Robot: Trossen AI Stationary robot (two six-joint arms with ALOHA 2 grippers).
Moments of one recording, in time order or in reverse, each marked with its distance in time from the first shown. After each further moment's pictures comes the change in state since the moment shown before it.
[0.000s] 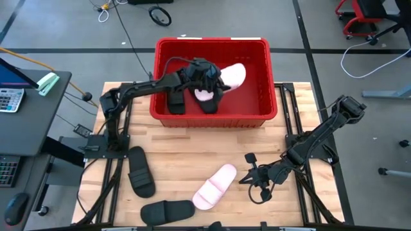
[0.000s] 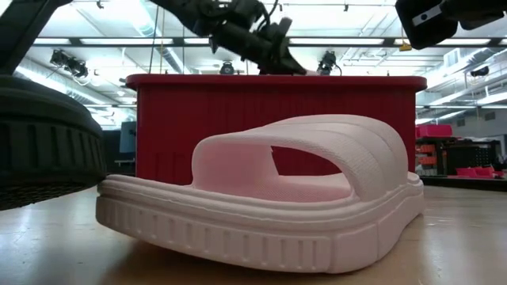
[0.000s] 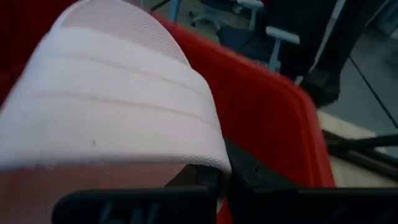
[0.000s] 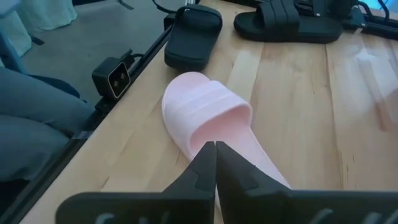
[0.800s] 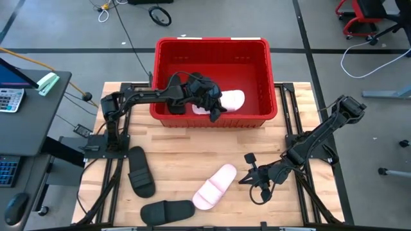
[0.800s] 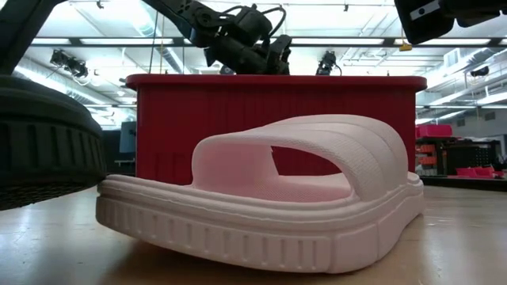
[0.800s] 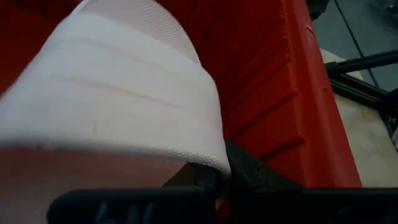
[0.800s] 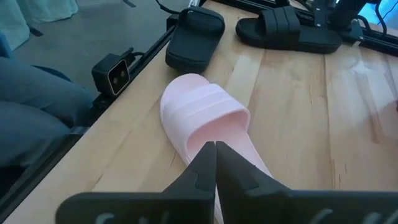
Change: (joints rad) left arm -0.092 -0.001 -0.156 -0.040 0.054 0.022; right arm 0.000 0.000 0.000 0.010 0.000 -0.064
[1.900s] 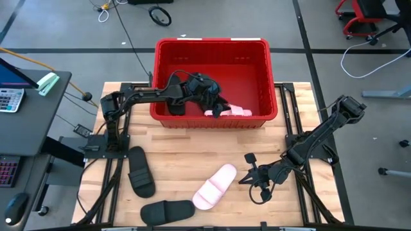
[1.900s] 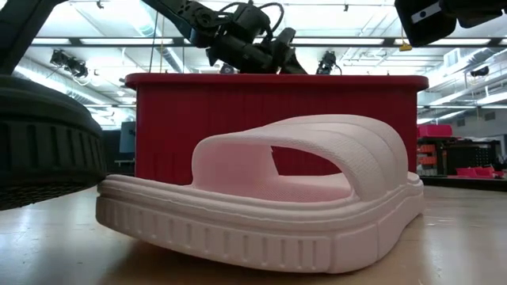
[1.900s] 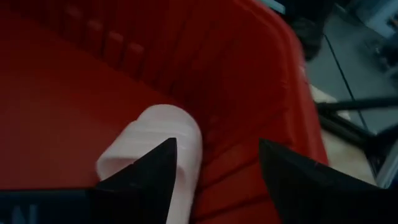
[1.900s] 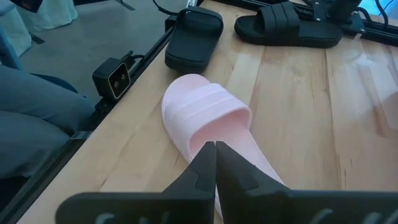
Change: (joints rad) left arm 0.020 0.000 0.001 0.100 -0.018 -0.144; right arm 0.000 0.000 0.000 0.000 0.000 0.045
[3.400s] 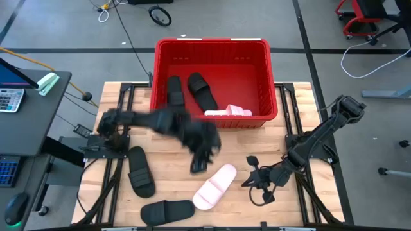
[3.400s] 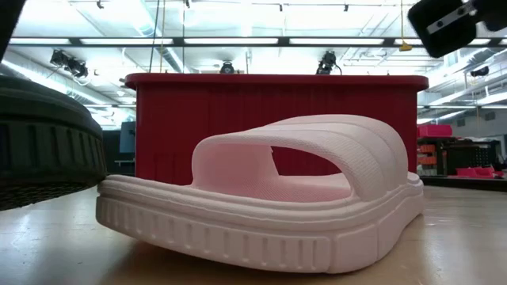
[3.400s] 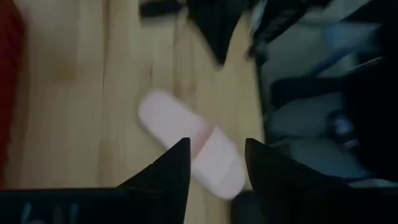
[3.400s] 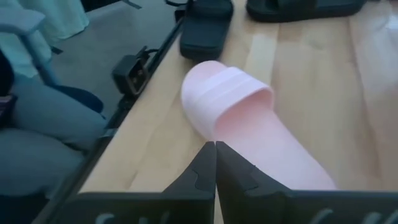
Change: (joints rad) left arm -0.561 -0.003 0.711 -1.131 -0.159 0.019; right arm 0.035 0.000 0.000 -0.040 -0.027 0.163
